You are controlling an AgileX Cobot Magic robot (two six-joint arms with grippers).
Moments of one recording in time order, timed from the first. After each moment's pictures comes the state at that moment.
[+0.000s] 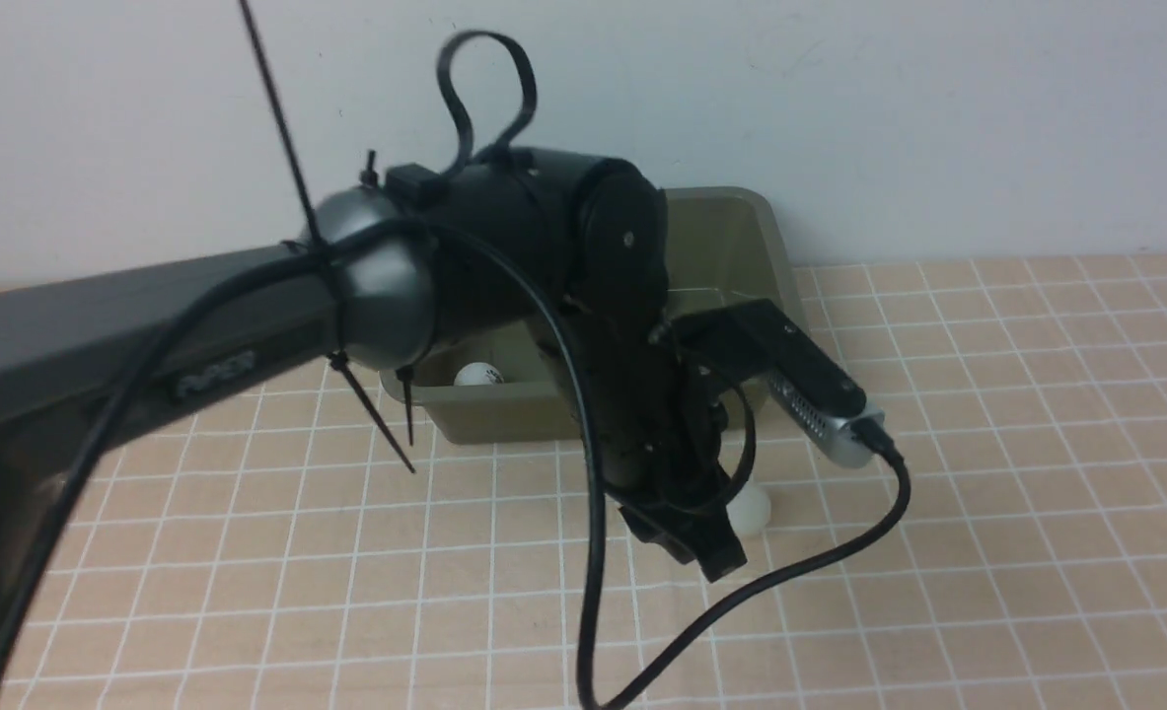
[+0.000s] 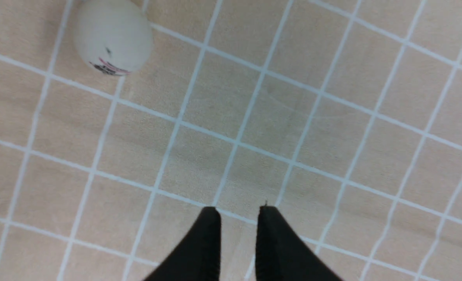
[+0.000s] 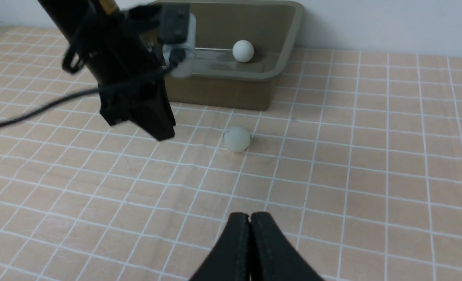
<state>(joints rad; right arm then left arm) -0.09 0.10 -0.71 0.48 1.29 -0.25 -0.70 1.88 -1.56 -0.28 1.05 0.54</state>
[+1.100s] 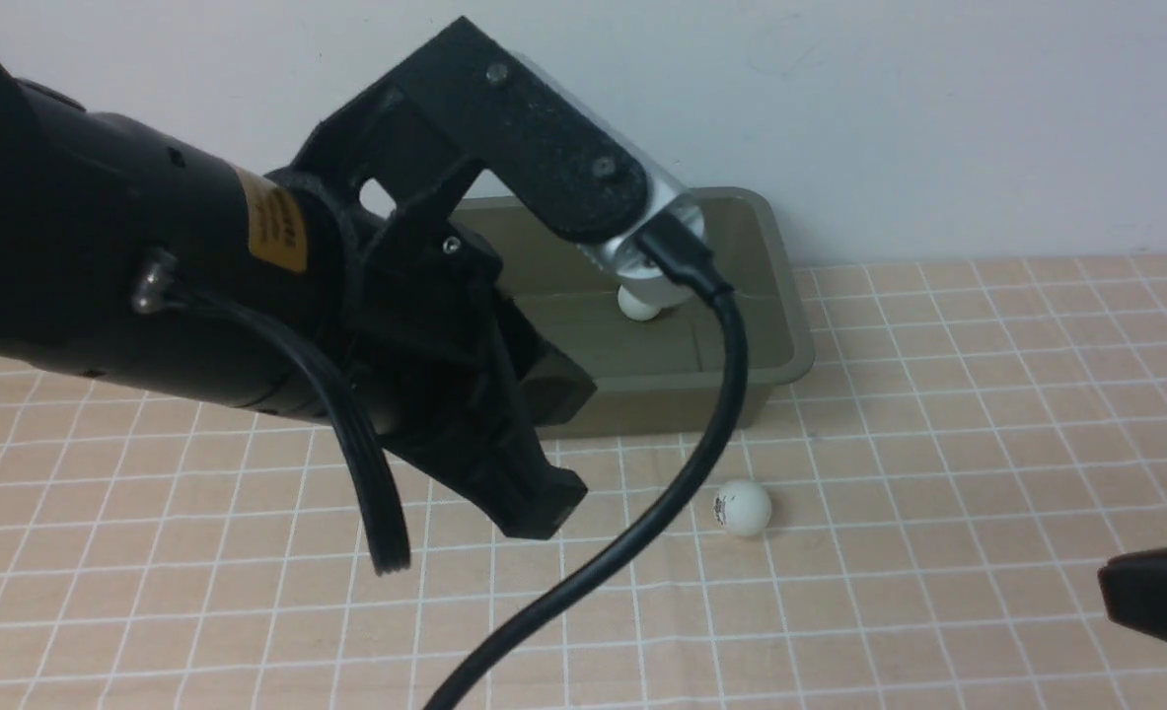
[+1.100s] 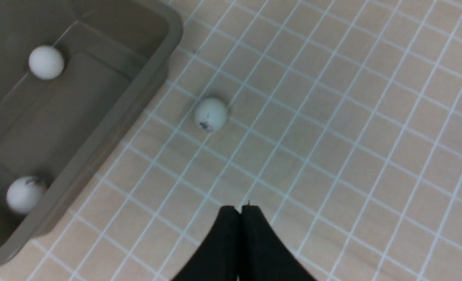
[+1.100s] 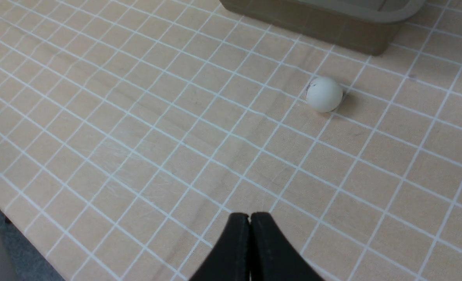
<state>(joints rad) -0.09 0.76 -0.71 0.76 1.20 -0.79 -0.70 1.24 -1.22 -0.23 0.83 0.34</state>
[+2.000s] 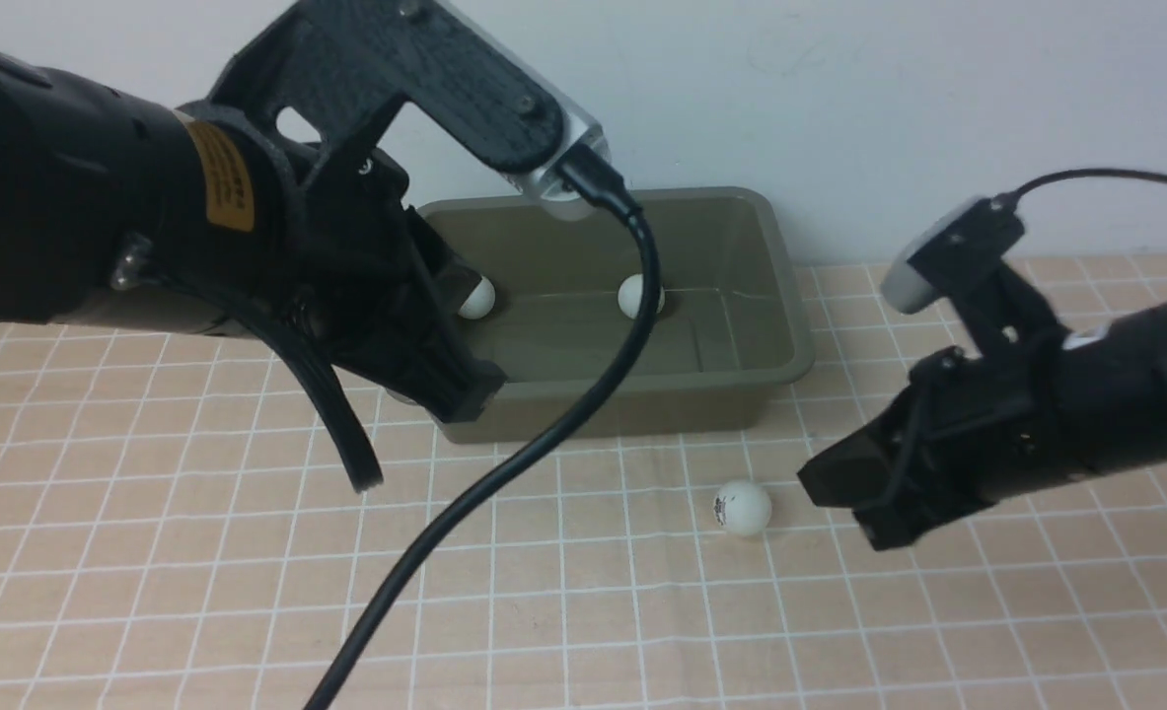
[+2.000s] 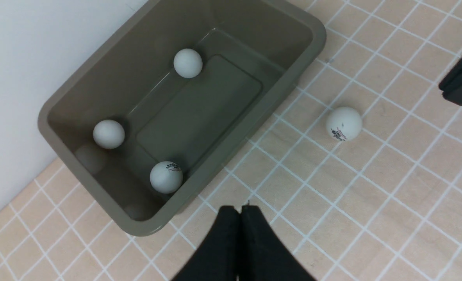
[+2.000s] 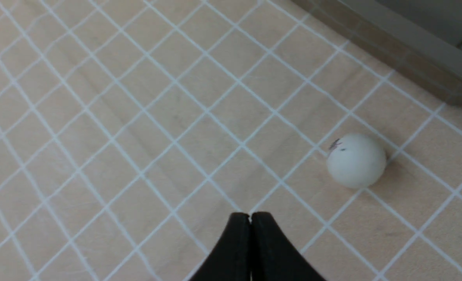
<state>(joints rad) 0.31 1.46 -0.92 0.79 0.77 -0.93 -0.66 1.24 -1.22 0.12 0.78 0.13</state>
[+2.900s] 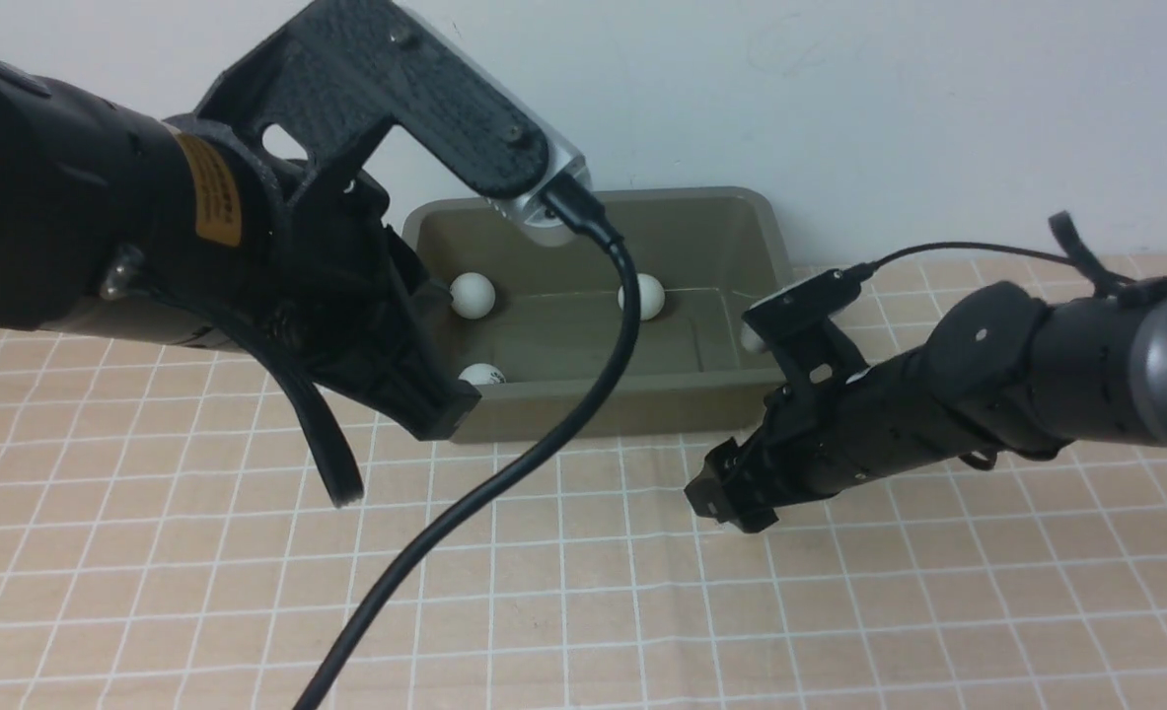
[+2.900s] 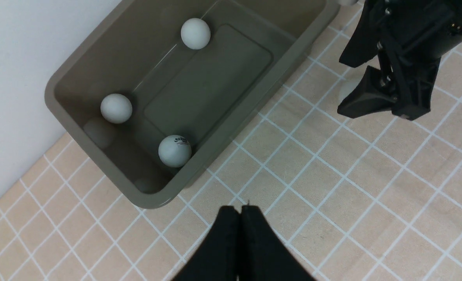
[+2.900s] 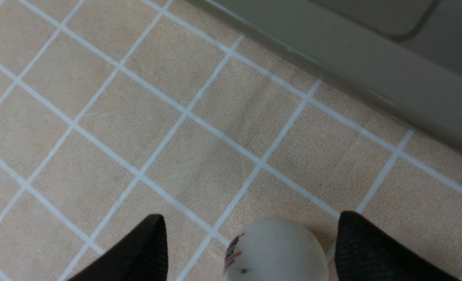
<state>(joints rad) 0.42 1.88 -1.07 0.84 0.43 -0.91 -0.66 1.24 -1.22 0.15 0.84 0.13</state>
